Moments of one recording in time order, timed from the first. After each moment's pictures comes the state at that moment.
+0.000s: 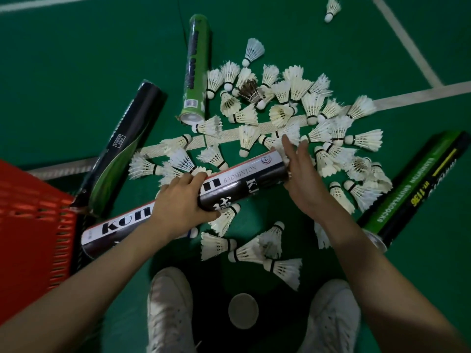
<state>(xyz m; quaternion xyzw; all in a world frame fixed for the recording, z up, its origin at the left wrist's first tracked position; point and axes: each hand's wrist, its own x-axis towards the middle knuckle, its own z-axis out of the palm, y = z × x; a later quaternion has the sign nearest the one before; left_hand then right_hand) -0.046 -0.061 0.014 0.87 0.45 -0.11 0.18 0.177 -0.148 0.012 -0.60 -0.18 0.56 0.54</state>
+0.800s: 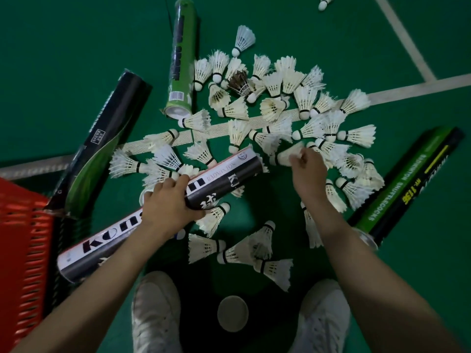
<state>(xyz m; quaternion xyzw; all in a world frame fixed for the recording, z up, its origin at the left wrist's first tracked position) -0.042 -0.056 -0.015 0.82 0.52 -0.15 0.18 0.221 -0.142 -0.055 -0.88 -0.28 0.19 0.32</state>
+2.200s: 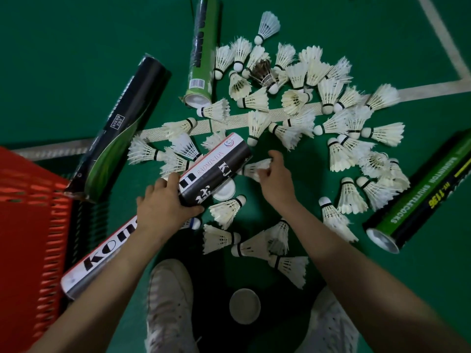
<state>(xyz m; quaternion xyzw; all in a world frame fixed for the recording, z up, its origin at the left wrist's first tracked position) -0.078 -0.063 -0.013 0.76 0.60 -0.13 0.19 0.136 -0.117 -0.070 -0.82 -0.33 0.35 0.30</state>
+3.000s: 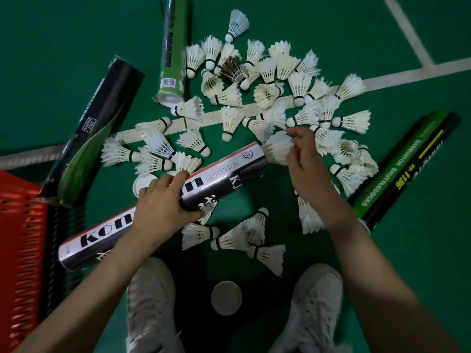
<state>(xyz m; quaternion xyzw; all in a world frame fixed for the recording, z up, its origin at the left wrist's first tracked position) -0.045 -0.090 0.001 0.84 0.50 -0.09 0.18 0.207 -0.178 -0.002 -0.76 -0.44 0.28 0.39</state>
